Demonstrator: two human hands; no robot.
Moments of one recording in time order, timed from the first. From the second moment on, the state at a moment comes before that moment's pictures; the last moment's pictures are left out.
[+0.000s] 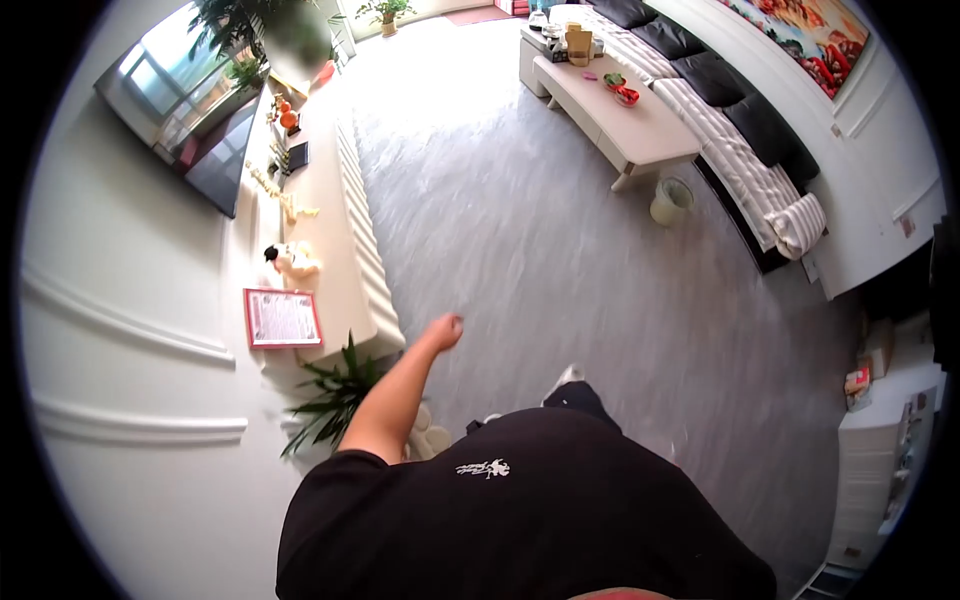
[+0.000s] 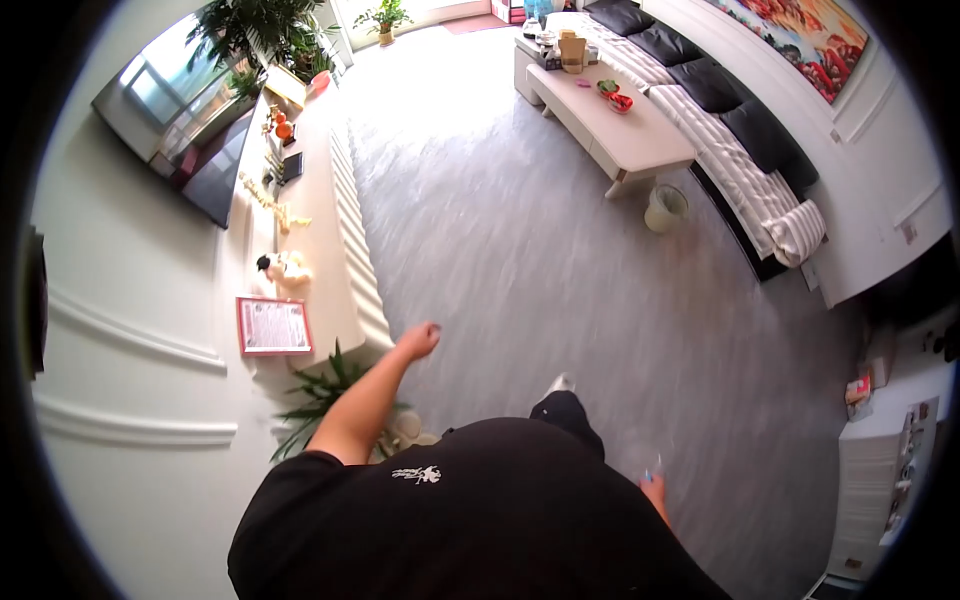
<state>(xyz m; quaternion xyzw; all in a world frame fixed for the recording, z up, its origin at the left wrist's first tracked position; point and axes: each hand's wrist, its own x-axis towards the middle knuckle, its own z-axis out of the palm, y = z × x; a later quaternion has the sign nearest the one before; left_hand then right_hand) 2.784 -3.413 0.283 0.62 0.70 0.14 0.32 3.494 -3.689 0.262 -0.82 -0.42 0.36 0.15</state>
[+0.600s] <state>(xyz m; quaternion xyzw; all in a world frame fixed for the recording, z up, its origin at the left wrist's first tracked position) 2.800 -3.261 0.182 0.22 0.76 -0.10 0.61 3.330 -2.632 0.313 -0.61 -0.70 0.36 0.09</state>
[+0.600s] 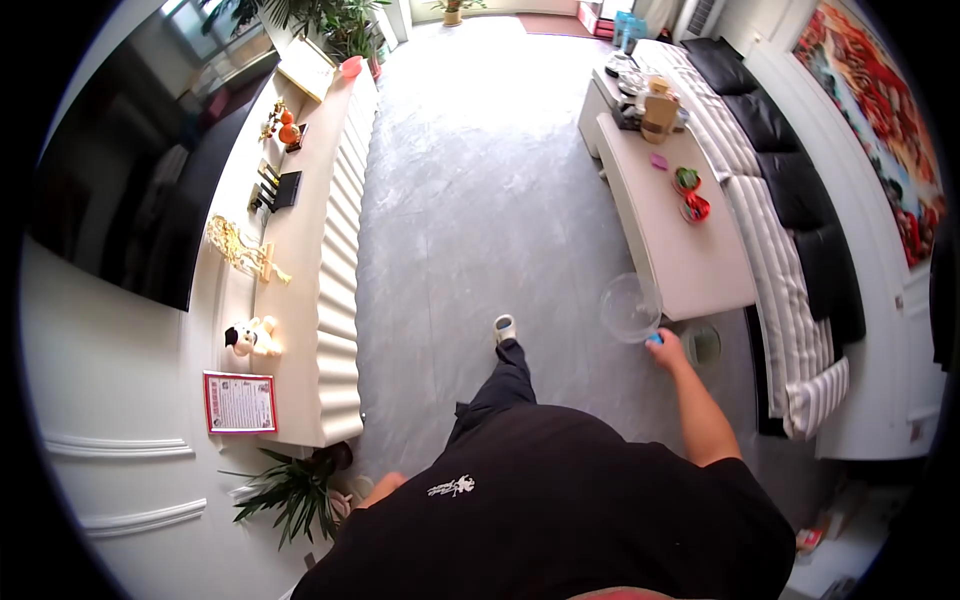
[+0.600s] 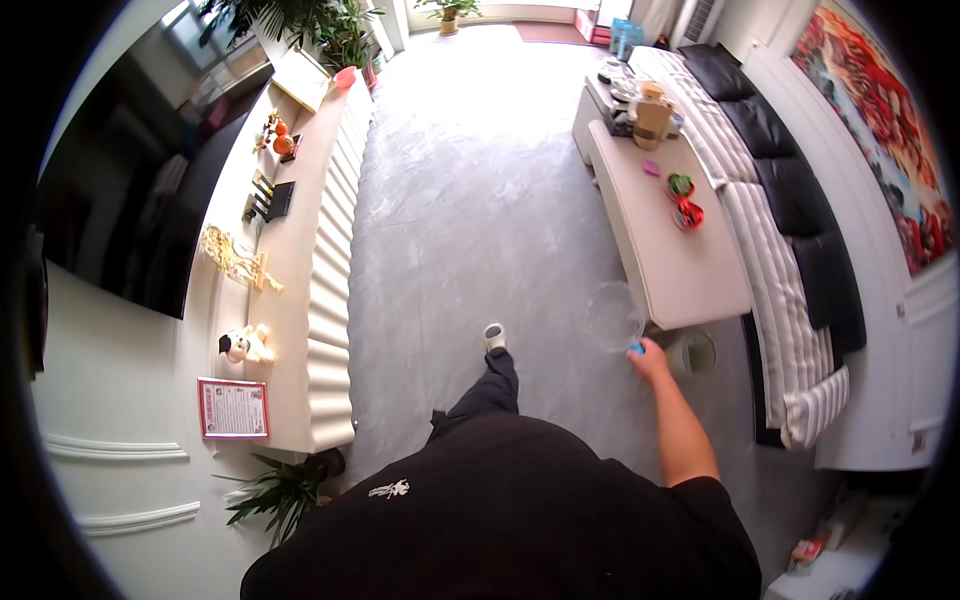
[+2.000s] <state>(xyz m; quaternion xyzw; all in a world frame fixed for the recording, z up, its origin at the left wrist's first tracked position) 1.799 -2.006 0.199 0.20 0.95 0.00 0.23 2.451 -1.794 0.305 -0.65 -0.48 0.57 0.13</state>
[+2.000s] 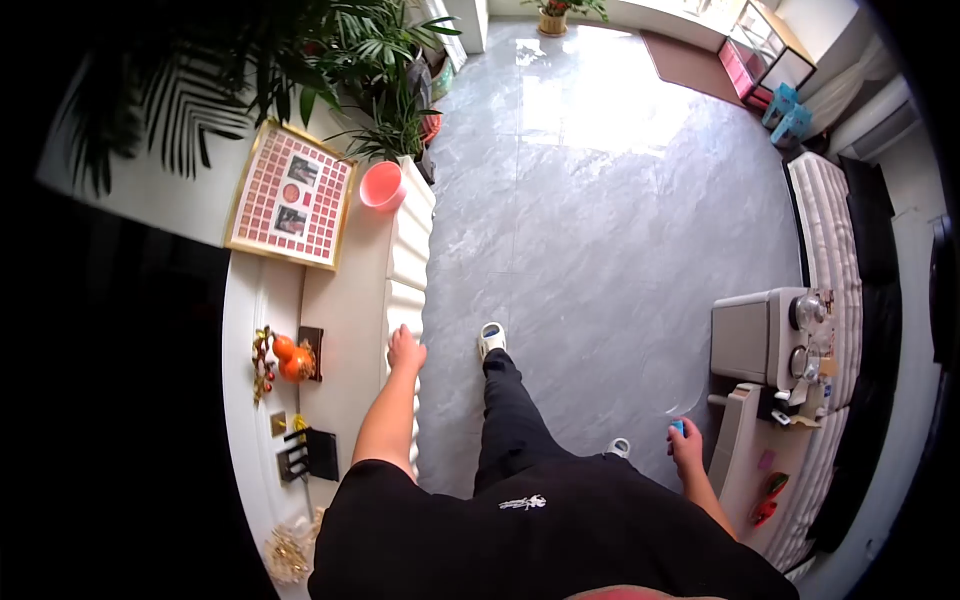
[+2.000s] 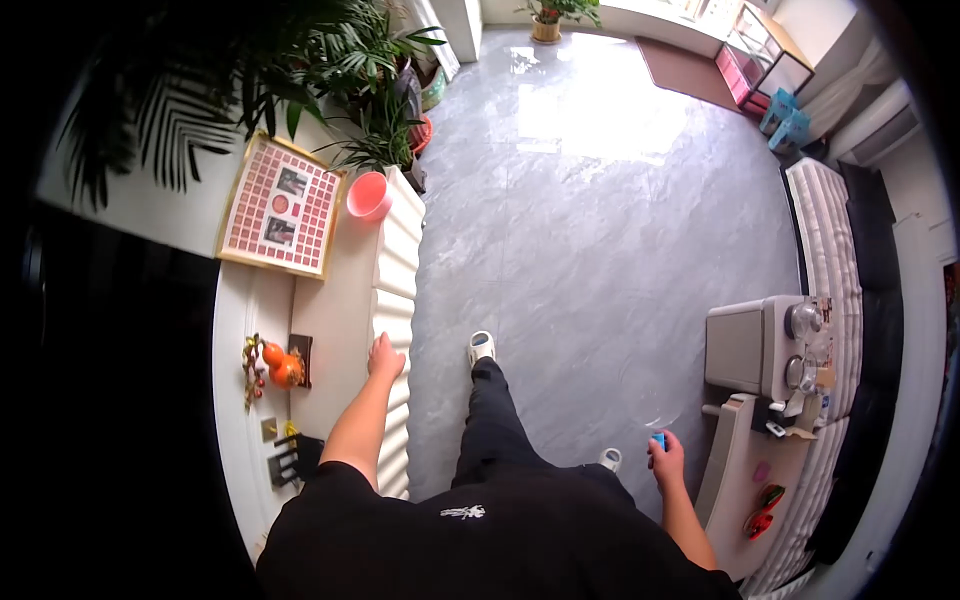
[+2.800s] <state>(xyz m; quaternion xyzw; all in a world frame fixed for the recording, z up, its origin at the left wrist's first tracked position) 1.488 -1.727 0.128 0.33 0.94 0.02 0.09 2.183 -1.855 0.376 -0.76 -0.34 0.55 0.08</state>
